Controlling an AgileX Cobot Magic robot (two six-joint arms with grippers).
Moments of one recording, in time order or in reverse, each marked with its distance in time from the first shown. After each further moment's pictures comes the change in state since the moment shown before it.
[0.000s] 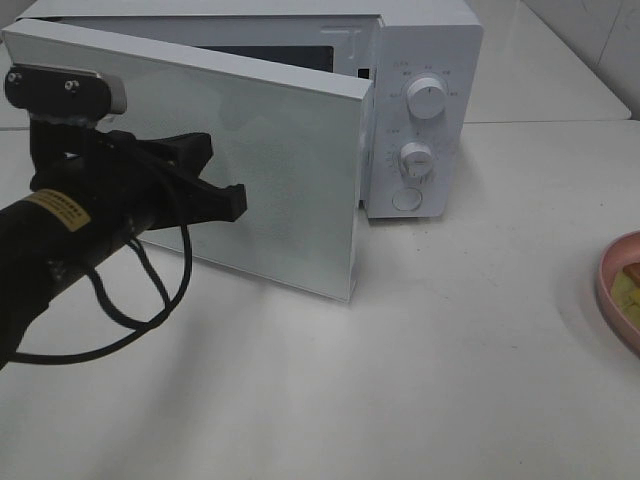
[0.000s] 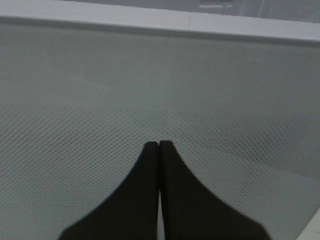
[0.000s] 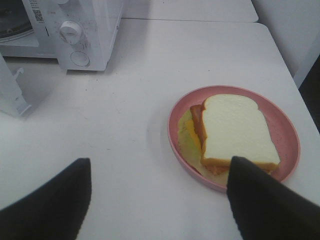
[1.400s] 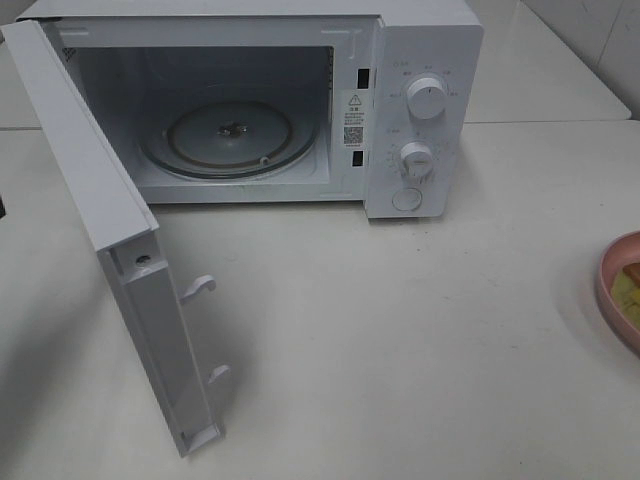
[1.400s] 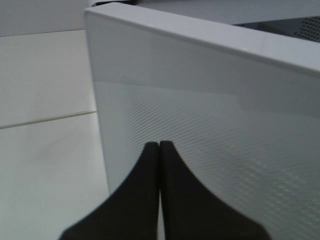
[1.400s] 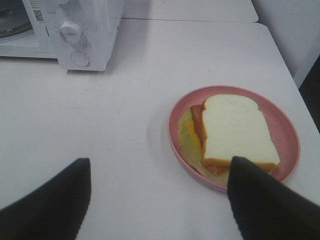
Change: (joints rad) left arm 0.695 -0.343 0.284 0.662 0.070 -0.244; right arm 0.000 0.000 0.000 0.000 0.000 0.000
